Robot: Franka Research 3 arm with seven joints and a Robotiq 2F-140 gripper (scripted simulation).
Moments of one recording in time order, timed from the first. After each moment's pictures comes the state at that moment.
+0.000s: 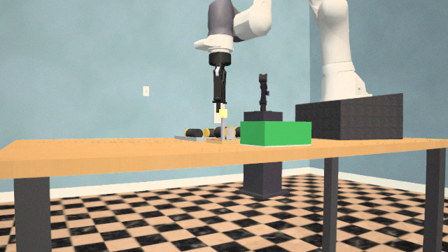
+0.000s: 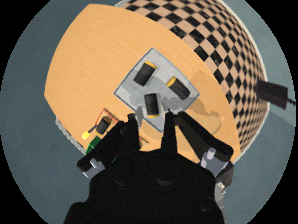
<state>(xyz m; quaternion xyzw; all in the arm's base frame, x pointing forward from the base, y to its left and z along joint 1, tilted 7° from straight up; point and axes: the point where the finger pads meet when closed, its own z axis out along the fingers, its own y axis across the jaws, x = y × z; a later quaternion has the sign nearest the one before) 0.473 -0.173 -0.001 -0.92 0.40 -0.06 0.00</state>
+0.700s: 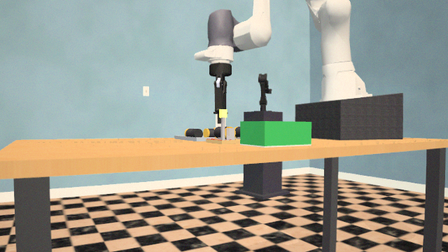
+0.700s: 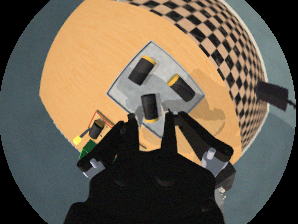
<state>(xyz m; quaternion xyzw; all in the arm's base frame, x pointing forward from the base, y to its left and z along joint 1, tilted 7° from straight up) 0.472 -0.174 -0.037 -0.92 0.39 -0.06 0.00</state>
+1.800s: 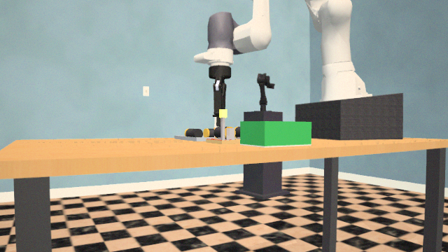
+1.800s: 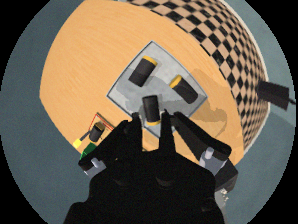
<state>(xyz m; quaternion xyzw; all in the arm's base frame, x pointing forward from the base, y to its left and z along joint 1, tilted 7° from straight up) 0.478 -0.175 -0.045 -0.92 0.40 -0.06 0.00</state>
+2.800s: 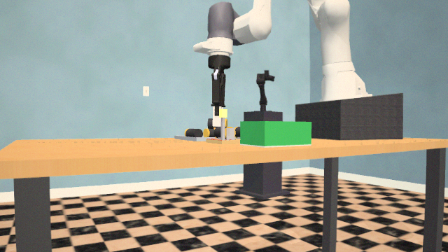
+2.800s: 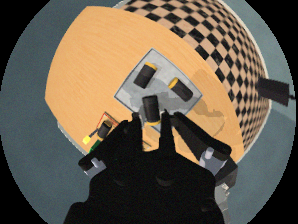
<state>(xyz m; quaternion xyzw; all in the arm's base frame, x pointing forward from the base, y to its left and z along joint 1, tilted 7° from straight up) 0.480 -0.175 -0.011 -0.91 0.41 -0.07 0.01</state>
